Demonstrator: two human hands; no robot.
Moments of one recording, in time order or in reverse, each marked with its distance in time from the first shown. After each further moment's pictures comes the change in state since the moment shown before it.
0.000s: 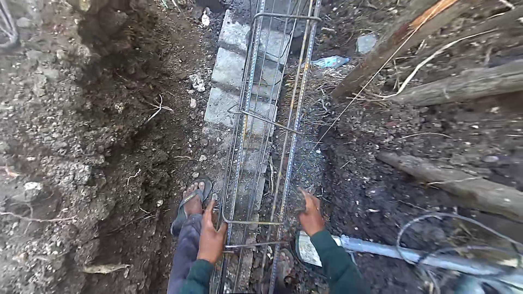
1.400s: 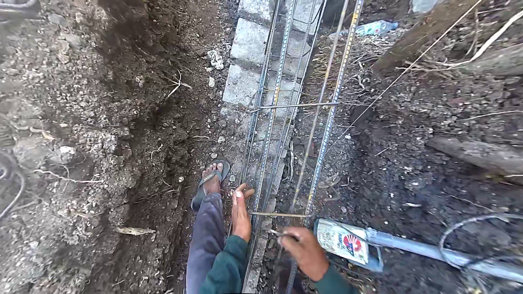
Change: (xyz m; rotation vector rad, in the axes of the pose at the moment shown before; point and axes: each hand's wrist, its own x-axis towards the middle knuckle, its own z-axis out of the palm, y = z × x) left_hand -0.012 0.012 0.037 -0.362 0.058 -0.085; right_hand -0.127 -0.055 0.045 0.166 -0.489 -0.181
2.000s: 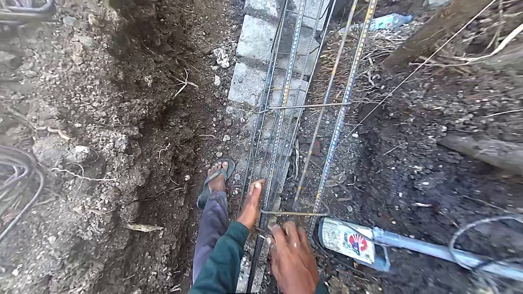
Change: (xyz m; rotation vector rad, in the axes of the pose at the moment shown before) left_hand 0.020 0.025 -0.004 0.136 -0.368 -0.070; right_hand -0.021 -0.053 0.044 -0.612 0.338 -0.232
